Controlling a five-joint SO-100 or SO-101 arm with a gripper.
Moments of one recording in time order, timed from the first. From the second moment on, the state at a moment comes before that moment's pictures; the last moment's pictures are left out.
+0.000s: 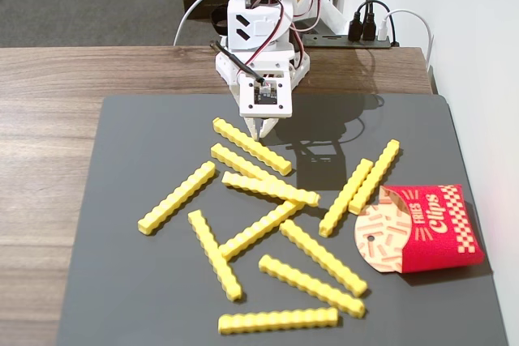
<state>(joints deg) -0.4 188.4 175.6 76.6 -90.4</state>
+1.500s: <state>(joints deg) -3.0 184.7 175.6 74.8 -93.2</state>
